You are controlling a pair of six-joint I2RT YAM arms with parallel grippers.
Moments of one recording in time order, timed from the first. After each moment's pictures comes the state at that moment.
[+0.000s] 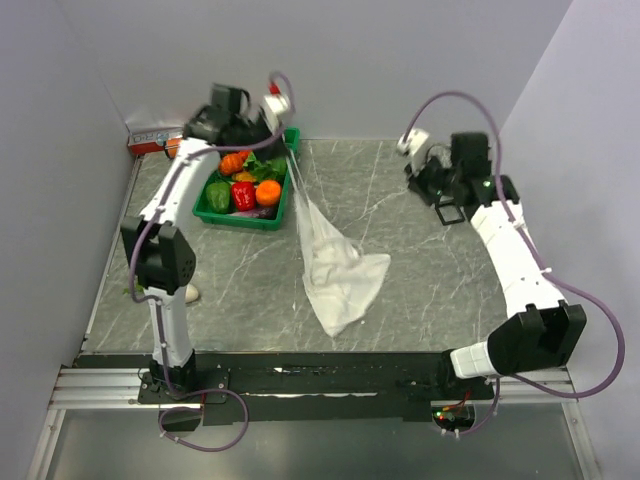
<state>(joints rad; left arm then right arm) -0.28 2.06 2.08 -0.76 0.74 0.54 0.14 1.37 1.39 -0.72 -0.41 -0.67</state>
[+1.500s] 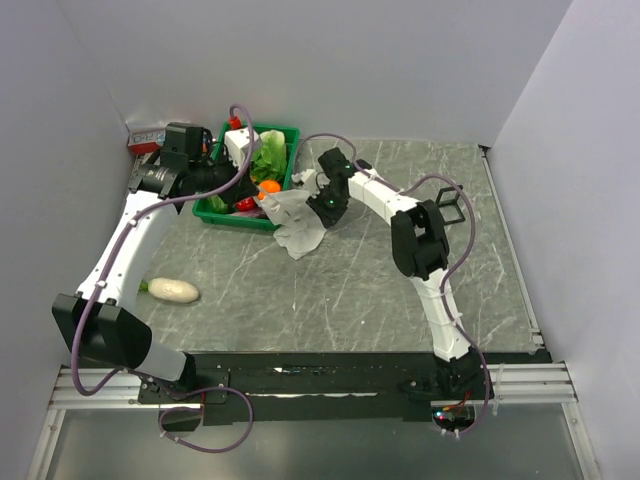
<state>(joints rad) -0.22 1.46 1.54 -0.75 0.62 0.37 0.49 2.42 2.09 -0.86 -0.28 -0.47</state>
